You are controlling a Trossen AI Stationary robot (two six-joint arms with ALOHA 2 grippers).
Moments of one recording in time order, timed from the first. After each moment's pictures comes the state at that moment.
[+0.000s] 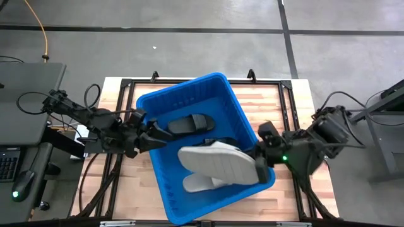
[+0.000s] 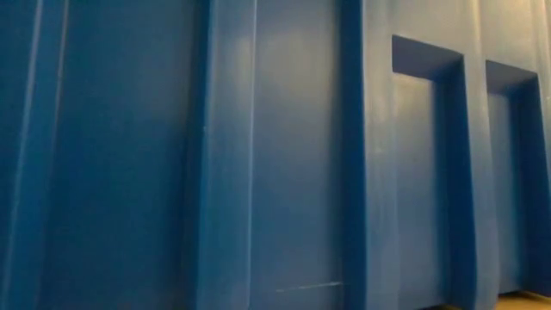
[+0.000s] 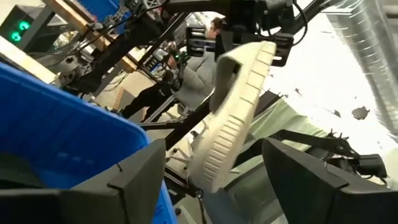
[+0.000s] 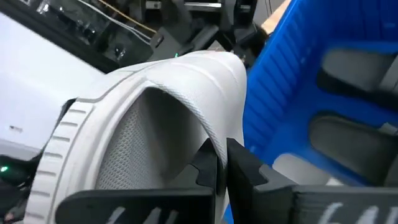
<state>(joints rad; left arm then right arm) -0.33 0.93 0.95 0.04 -0.26 -0.79 0.69 1.70 2.36 -1.20 0.61 1.15</state>
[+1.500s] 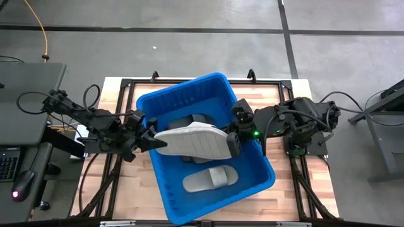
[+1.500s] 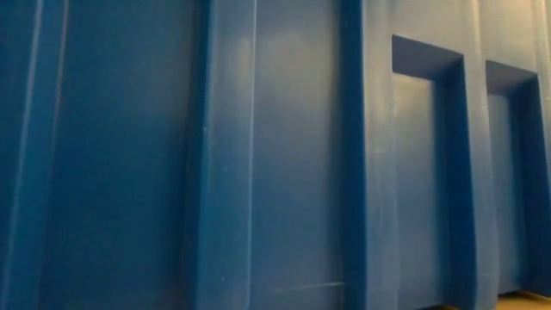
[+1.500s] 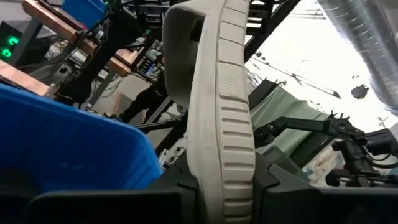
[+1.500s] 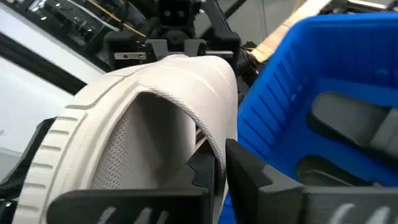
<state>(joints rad) -0.34 0.92 0.95 0.05 -0.24 -0.69 0.39 1.74 2.36 -1.07 0.37 0.91</state>
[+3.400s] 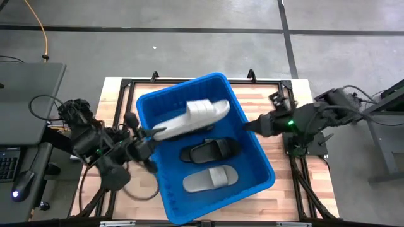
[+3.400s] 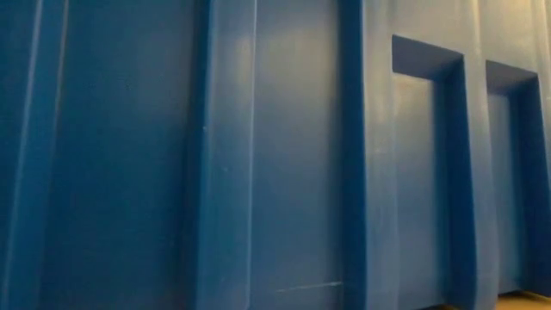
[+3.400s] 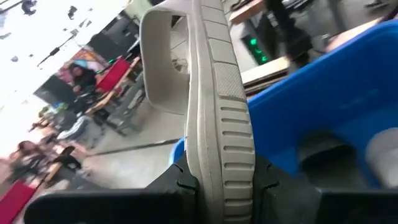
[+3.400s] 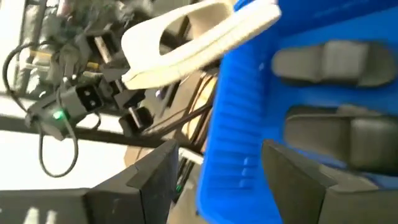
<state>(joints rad) -0.65 1.50 1.85 -1.23 -1.28 -0.17 0.50 1.51 2.23 -1.29 0.53 1.42</state>
